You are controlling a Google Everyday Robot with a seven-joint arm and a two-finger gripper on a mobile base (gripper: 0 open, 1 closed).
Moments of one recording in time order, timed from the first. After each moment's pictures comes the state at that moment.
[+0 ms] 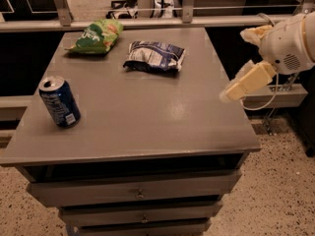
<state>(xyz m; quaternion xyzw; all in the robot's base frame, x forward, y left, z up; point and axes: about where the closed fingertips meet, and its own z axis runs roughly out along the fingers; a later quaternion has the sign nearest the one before) 0.531 -0.178 0.961 -0.52 0.74 0.10 0.41</state>
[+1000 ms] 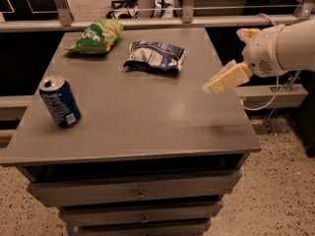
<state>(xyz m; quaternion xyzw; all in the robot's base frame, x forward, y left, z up) 0.580 -0.173 0.944 -0.46 0.75 0.07 0.47</state>
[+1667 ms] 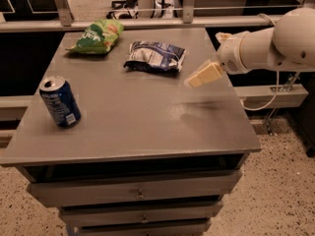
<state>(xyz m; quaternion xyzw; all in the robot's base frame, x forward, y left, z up) 0.655 -0.146 0.901 -0.45 0.75 0.07 0.48</state>
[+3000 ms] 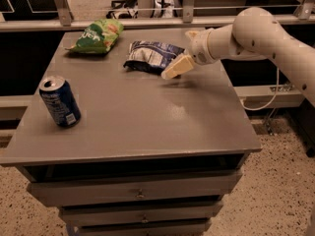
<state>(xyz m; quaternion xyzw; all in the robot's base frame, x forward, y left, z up) 0.738 -0.082 0.870 -0.49 0.72 0.13 0.49</state>
